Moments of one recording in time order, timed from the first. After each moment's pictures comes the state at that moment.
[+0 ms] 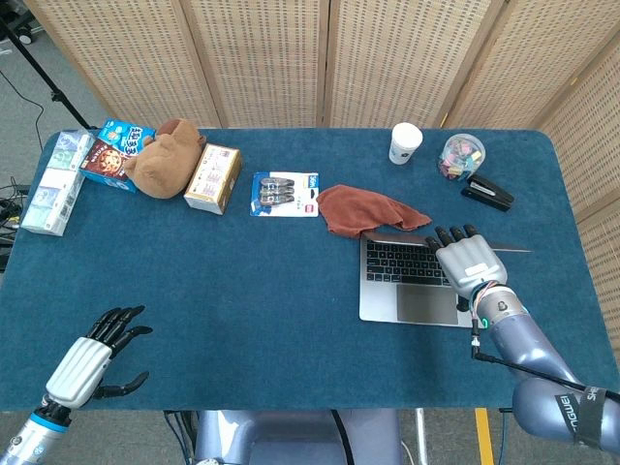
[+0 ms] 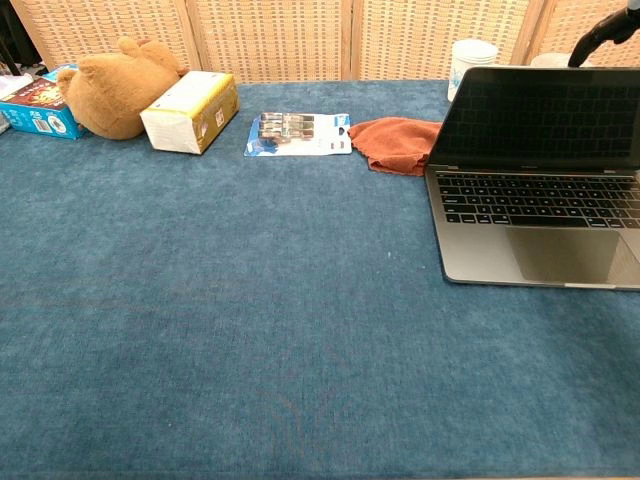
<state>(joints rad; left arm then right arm) -0.16 -1.28 0.16 -1.45 1.78 1.48 -0.22 1.34 -0.74 -0.20 -2.17 -0.22 0.83 -0.83</state>
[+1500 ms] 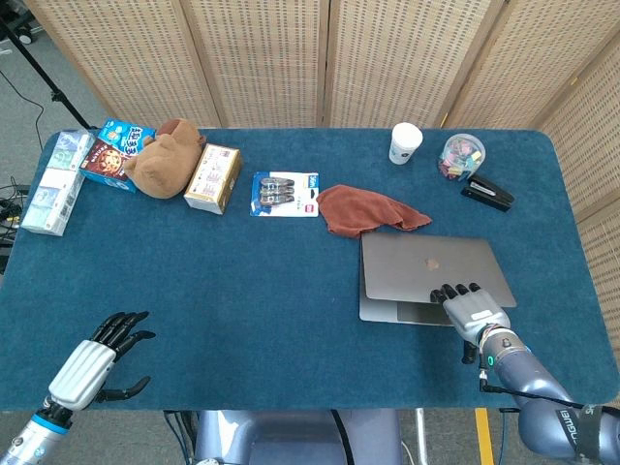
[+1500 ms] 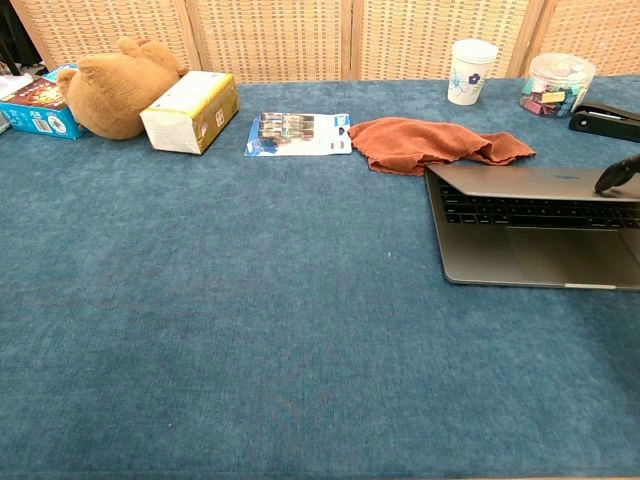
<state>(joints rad) -0.17 -1.26 0.18 -1.48 1.78 1.44 -0.20 1.24 -0.82 -0.29 -2.20 -0.24 0.77 -0.76</state>
